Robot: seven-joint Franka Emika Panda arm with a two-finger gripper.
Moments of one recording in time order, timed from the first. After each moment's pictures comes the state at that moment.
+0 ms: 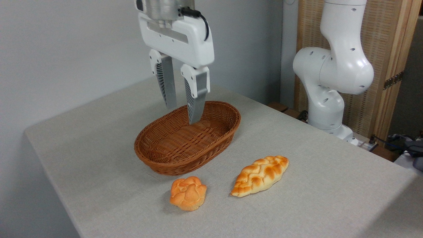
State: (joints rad) arm -0.01 -0.18 -0.01 -1.83 -0.03 1.75 0.77
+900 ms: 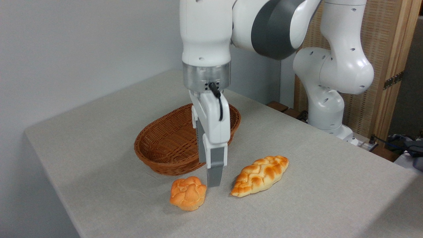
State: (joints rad) arm -0.01 -0.16 0.13 -2.10 0.00 2.08 1.40
